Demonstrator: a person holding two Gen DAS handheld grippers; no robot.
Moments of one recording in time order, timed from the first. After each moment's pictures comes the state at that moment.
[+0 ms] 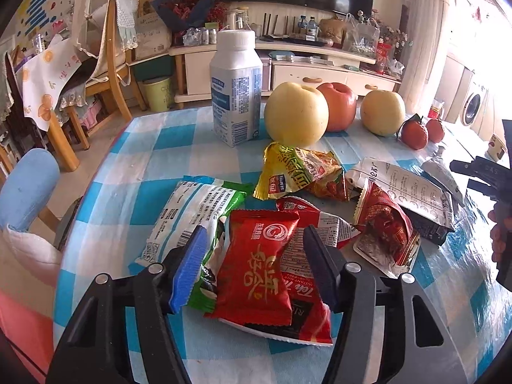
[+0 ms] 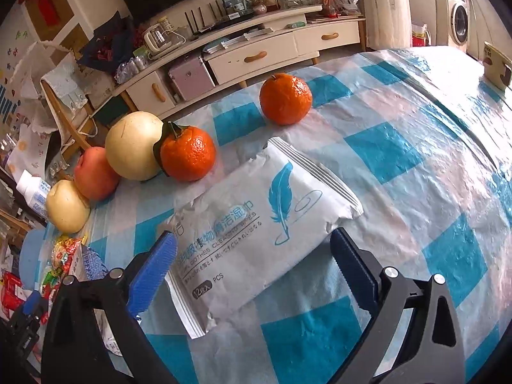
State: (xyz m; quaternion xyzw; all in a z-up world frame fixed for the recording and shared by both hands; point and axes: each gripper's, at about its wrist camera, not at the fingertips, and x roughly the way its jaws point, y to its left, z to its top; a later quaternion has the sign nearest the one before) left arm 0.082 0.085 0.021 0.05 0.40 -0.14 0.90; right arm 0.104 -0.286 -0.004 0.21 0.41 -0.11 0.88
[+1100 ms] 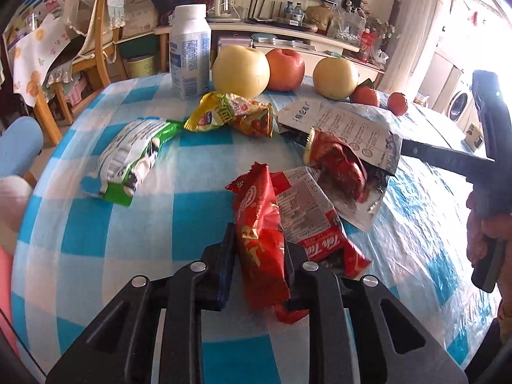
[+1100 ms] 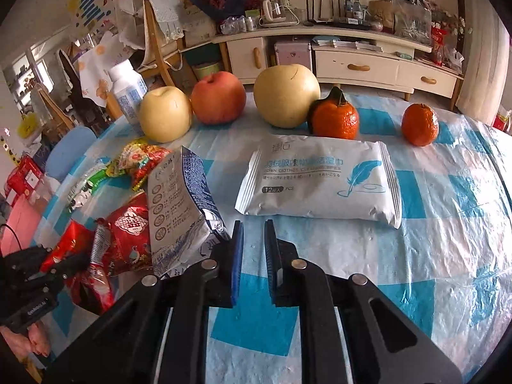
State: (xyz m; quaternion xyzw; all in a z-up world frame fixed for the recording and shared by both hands) left arm 0.007 0.051 0.011 0.02 0.44 -0.17 0.88; right arm 0.085 -0.184 0.018 0.08 0.42 0.09 0.90
